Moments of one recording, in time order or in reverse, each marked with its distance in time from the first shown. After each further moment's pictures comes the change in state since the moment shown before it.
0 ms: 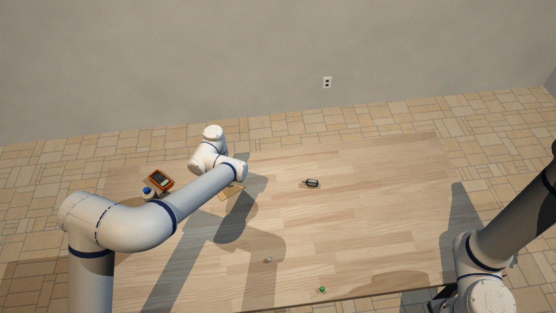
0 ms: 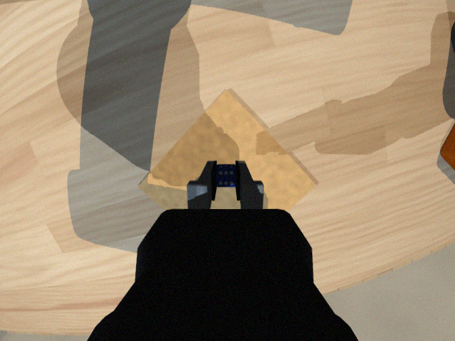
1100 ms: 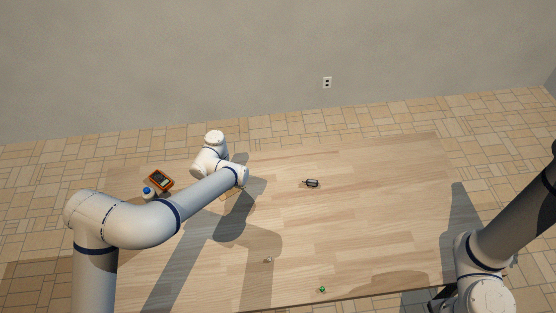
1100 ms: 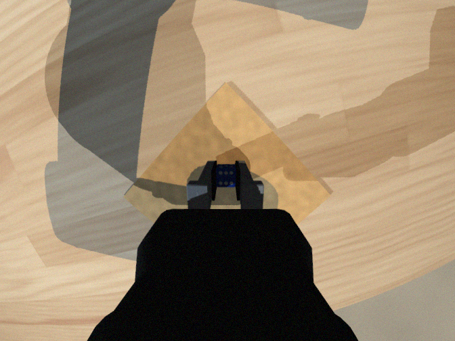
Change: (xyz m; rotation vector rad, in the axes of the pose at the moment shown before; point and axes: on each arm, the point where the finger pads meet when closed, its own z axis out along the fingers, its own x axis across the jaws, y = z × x) left arm 0.000 0.001 0.032 -0.001 0.000 0.000; right arm 0.000 0.000 0.000 0.000 0.000 0.000
